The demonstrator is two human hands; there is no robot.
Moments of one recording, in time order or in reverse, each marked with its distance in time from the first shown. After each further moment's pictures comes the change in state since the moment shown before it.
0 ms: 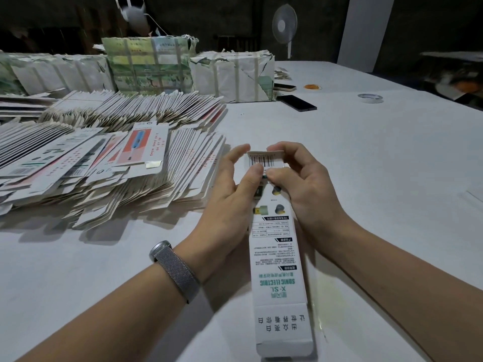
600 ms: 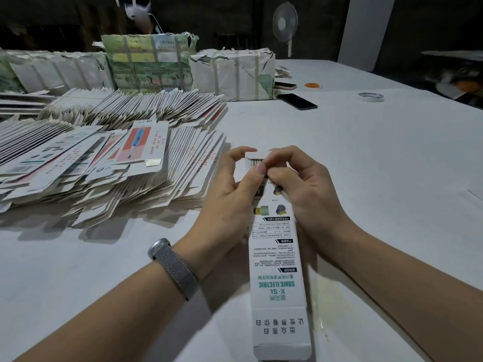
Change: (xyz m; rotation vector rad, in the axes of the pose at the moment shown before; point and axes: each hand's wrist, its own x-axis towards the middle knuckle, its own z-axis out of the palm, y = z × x) left_hand 0.003 -0.002 0.000 -0.099 0.000 -0.011; right_hand -0.006 -0.001 0.002 -0.020 -0.055 -0.064
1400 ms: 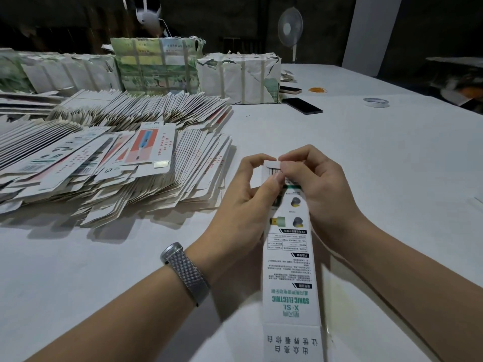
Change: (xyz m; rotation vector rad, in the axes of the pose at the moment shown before) left_hand -0.006 0.000 0.003 0.039 -0.120 0.009; right_hand 0.007 -0.009 -0.006 -0.073 0.135 0.110
